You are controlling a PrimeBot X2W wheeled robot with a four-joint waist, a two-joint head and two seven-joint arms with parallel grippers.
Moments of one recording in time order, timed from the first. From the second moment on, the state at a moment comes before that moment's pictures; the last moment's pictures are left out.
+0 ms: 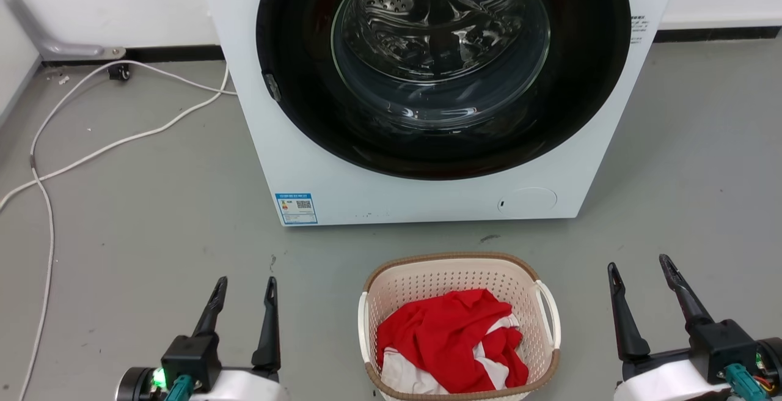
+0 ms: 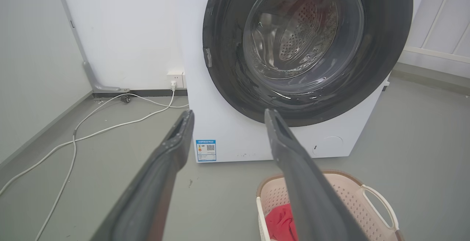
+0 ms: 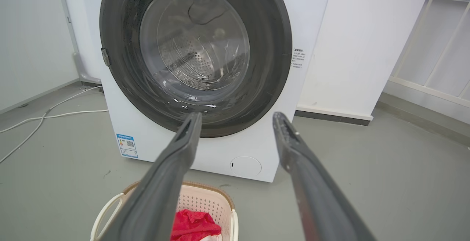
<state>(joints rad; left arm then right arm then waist) 0.05 0.05 -0.03 0.13 -0.08 -0.05 -0.26 0.06 -0.05 -0.05 0.07 -0.08 0.13 -0.26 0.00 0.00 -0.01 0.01</state>
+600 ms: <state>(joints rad) -0.23 0.05 -0.14 0.48 -0.13 -0.10 -0.26 -0.17 -0.05 -0.07 0.30 -0.18 0.13 -0.26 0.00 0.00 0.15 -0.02</state>
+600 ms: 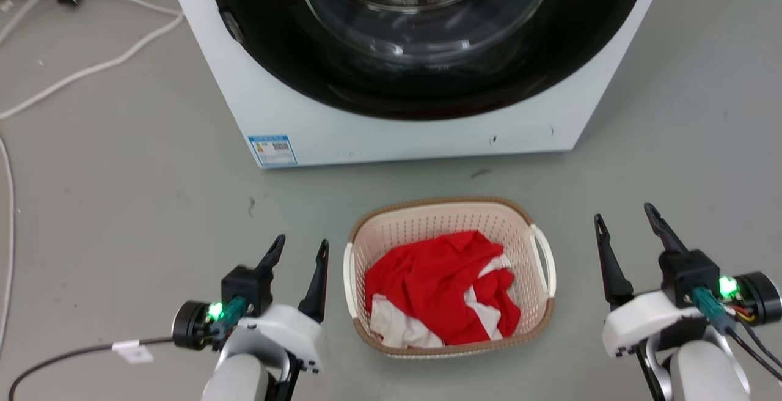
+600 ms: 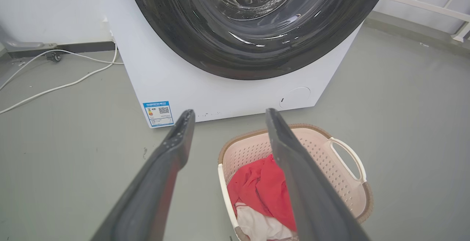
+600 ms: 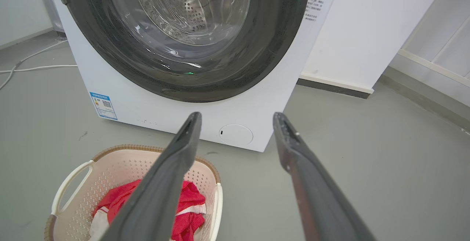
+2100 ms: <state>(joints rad) -0.93 0.05 -0.36 1.16 -0.26 -0.13 -0.26 -0.88 -0.11 -0.11 1.11 -0.43 0.13 -0.26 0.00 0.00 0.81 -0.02</state>
